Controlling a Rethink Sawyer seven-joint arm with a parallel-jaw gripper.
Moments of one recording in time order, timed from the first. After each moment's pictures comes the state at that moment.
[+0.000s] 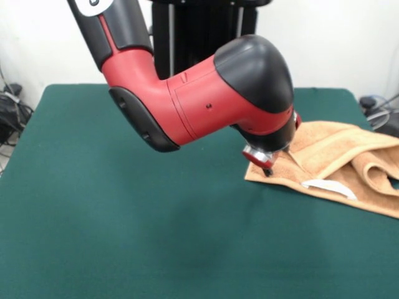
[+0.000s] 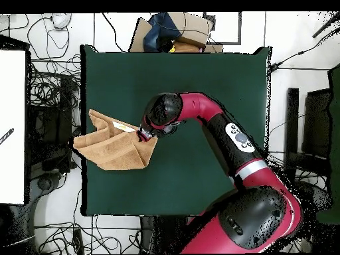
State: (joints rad) arm -0.68 -0.20 0.85 1.41 -0.61 1.18 1.08
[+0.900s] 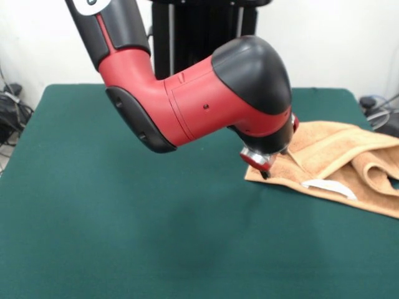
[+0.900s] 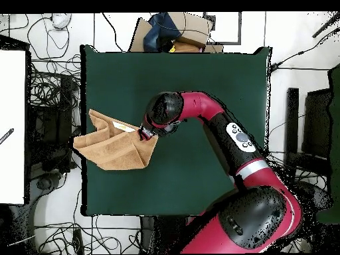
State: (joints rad) arm -0.68 -0.20 0.85 1.40 -0.61 1.18 1.08
